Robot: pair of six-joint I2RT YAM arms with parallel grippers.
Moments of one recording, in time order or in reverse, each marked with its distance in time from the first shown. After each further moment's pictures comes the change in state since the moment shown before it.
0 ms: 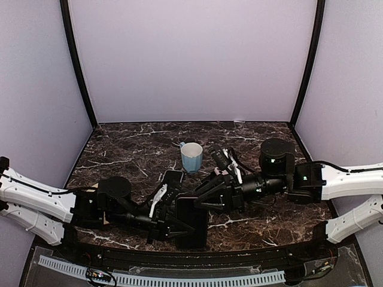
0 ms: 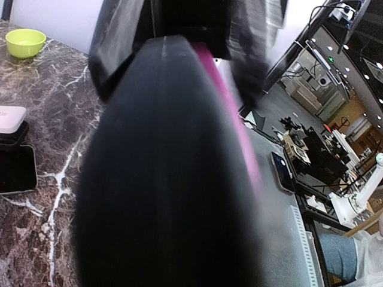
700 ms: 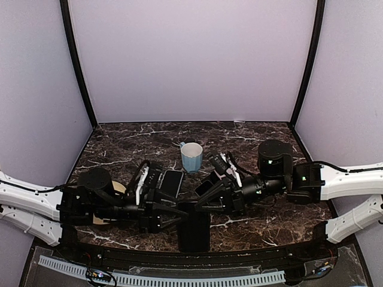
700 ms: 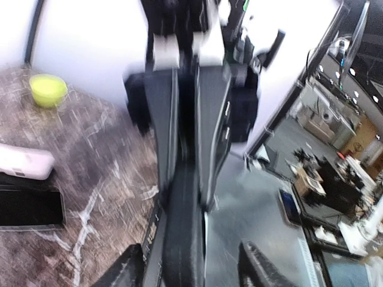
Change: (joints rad) left arm -0.004 -0.113 0.000 0.020 -0.116 0.013; right arm 0.000 0.013 0.000 -0.018 -0.072 -0.002
